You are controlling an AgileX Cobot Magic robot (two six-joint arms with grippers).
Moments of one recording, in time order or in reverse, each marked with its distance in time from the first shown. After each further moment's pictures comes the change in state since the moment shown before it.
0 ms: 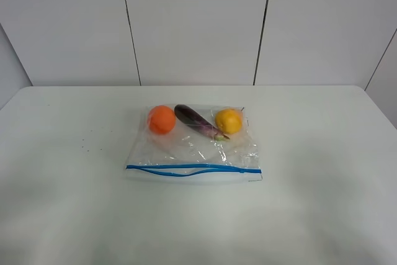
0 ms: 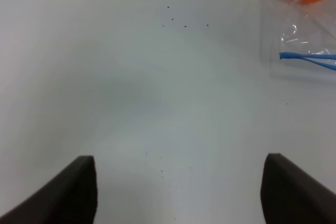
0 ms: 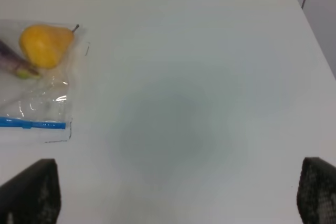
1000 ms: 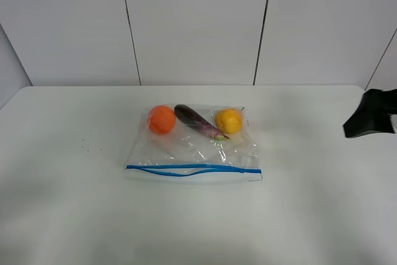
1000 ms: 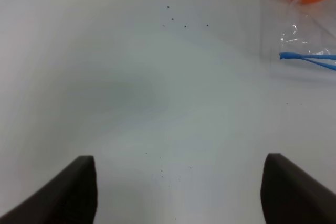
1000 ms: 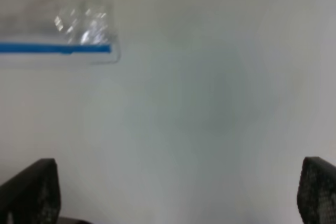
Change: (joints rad) left arm 0.000 0.000 0.000 0.000 0.000 0.000; right arm 0.000 1.145 -0.454 0.223 0.056 -0.124
